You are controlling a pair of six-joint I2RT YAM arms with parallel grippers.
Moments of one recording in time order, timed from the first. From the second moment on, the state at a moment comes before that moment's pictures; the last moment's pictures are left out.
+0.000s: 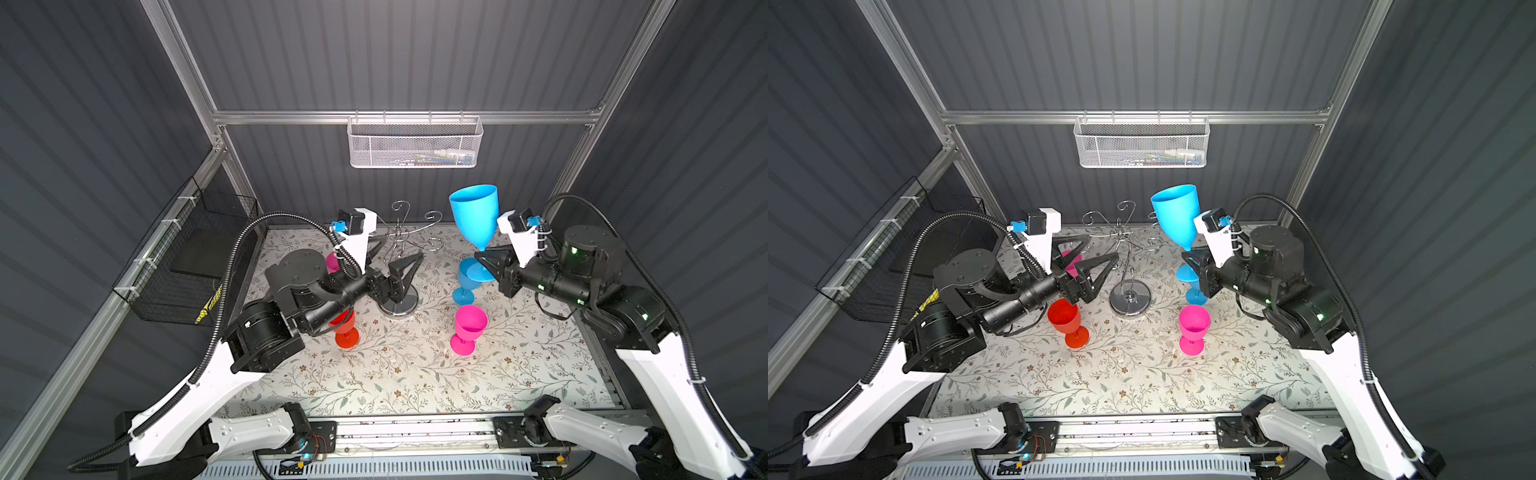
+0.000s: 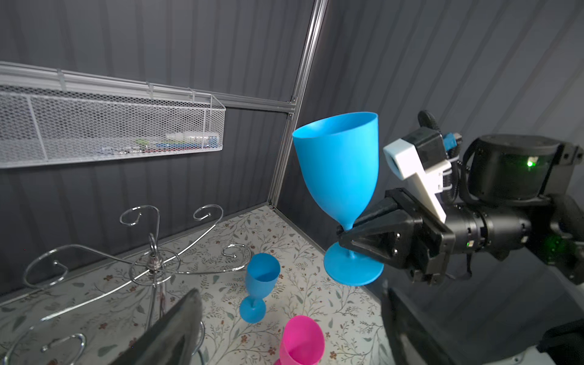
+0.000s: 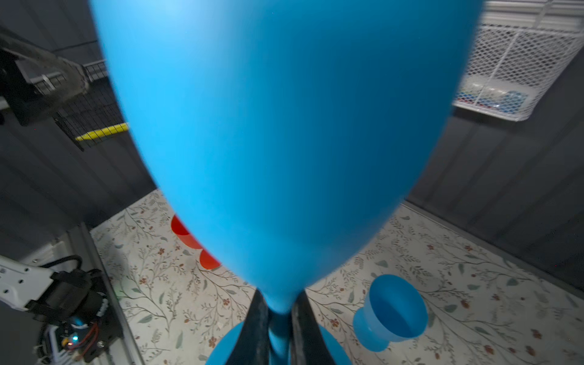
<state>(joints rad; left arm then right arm) -1.03 1.07 1.54 -0.49 -0.15 -0.32 0.54 1.02 1.53 -0.81 -0.20 -0.08</state>
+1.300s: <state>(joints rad) -0.74 1.17 1.33 -0.37 0.53 -1.03 0.76 0.89 1.25 -0.79 0.09 -0.80</state>
